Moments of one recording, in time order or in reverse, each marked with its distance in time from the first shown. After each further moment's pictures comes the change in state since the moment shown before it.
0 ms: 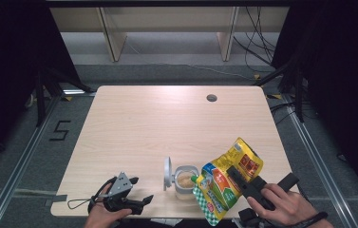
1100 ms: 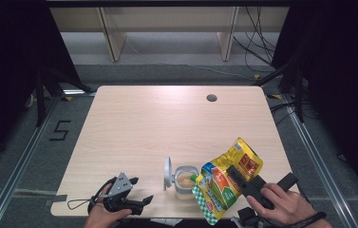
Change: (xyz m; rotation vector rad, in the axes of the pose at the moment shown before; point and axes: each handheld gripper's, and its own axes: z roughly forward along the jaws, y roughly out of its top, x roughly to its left) left arm 0.001 0.000 -0.002 0.002 0.008 0.022; right arm 0.005 -0.002 0.005 -0.034 -0.068 0.023
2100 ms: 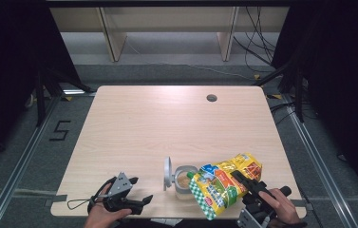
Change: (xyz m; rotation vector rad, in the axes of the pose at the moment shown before) left arm 0.000 -0.001 0.001 -0.010 0.002 -0.017; right arm 0.046 0.000 0.004 -0.080 0.046 0.711
